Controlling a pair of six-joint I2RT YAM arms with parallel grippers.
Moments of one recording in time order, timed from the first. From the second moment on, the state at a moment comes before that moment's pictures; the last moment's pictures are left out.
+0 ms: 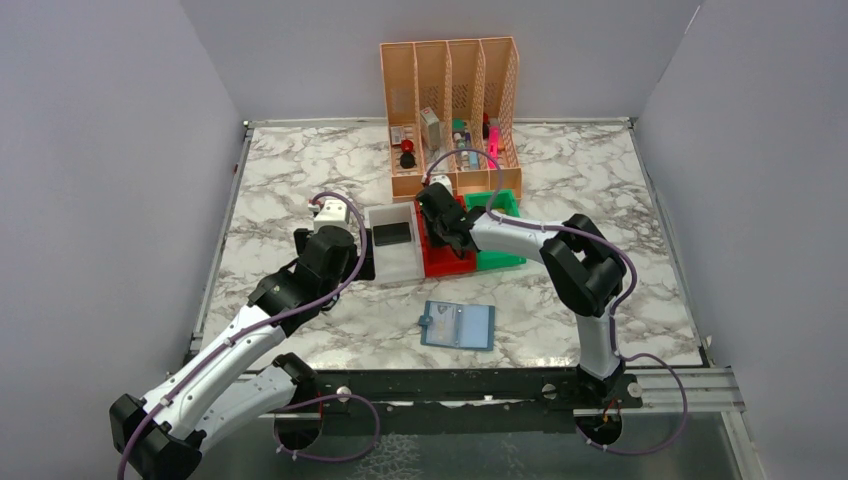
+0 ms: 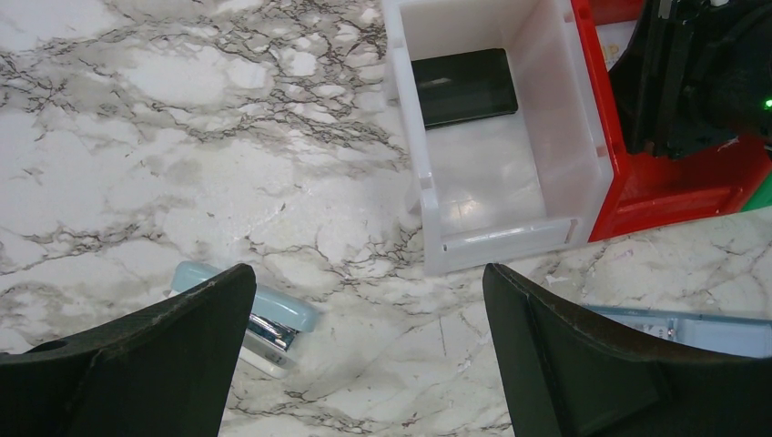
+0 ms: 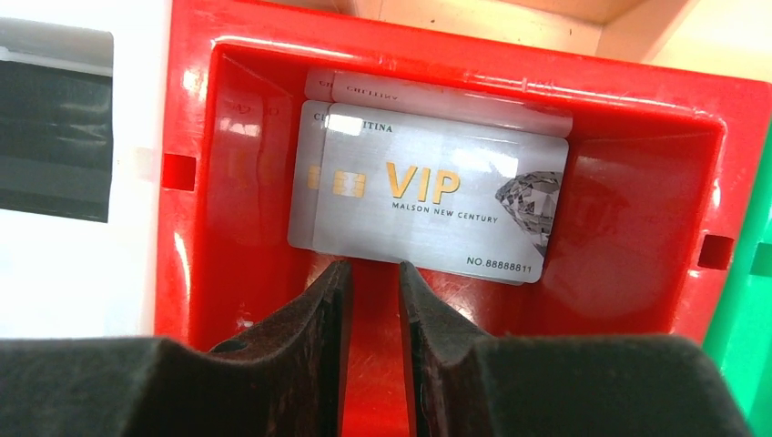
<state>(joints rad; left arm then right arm) -0.66 0.82 0.74 -0.57 -0.46 -0.40 0.78 2.01 1.36 -0.22 0.32 0.36</state>
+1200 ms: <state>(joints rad) -0.66 0.82 0.74 -0.56 -0.27 -0.39 0.78 0.90 0.29 0.12 -0.09 0.80</state>
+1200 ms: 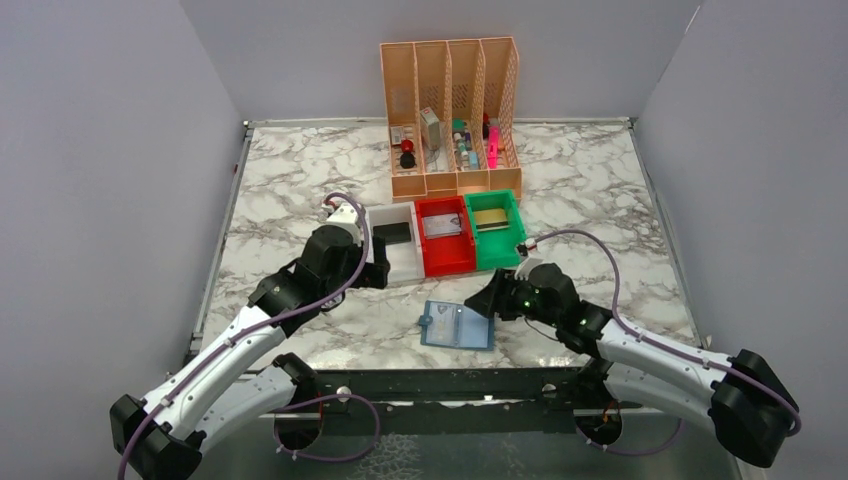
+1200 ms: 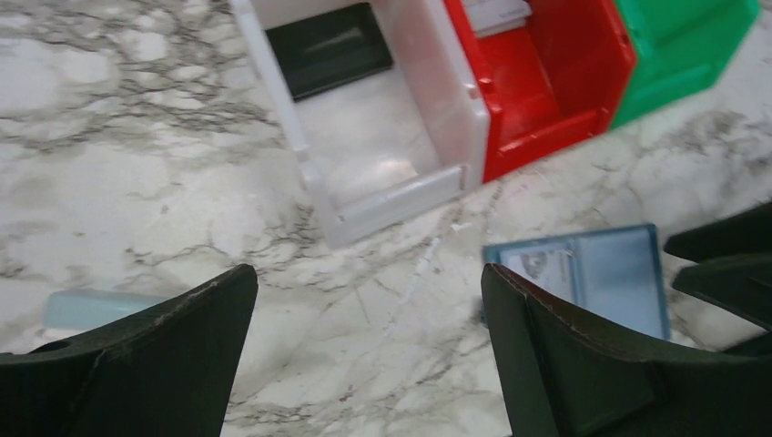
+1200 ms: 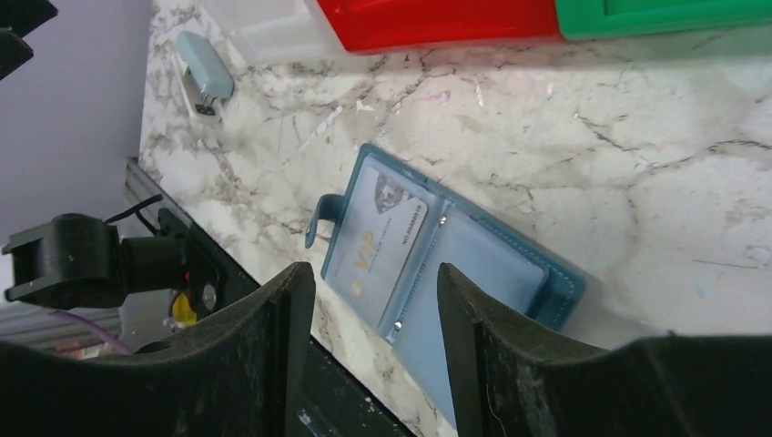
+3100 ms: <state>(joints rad) -1.15 1.36 0.68 -0.18 -0.27 -0.75 0.78 1.10 0.29 0.19 -0.23 0.92</state>
